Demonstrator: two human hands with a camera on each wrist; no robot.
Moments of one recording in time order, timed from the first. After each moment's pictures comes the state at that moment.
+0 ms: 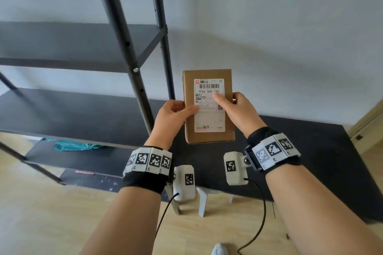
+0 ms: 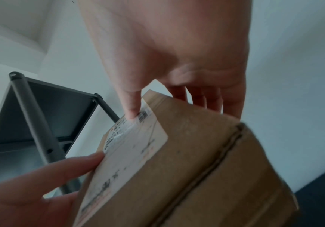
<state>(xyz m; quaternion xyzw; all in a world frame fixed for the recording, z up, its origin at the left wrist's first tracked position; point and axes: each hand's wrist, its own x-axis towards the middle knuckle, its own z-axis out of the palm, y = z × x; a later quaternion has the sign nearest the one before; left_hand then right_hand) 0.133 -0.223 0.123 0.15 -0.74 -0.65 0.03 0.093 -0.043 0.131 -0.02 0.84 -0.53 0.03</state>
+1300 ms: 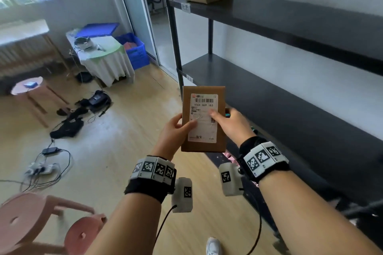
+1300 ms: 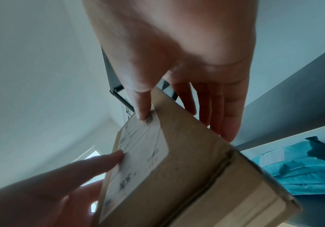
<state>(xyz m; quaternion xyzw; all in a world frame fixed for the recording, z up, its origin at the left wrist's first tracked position) 0.390 -0.734 0.077 0.42 -0.63 -0.63 0.19 0.240 -0.639 0.083 -0.29 0.79 -0.46 0.28</state>
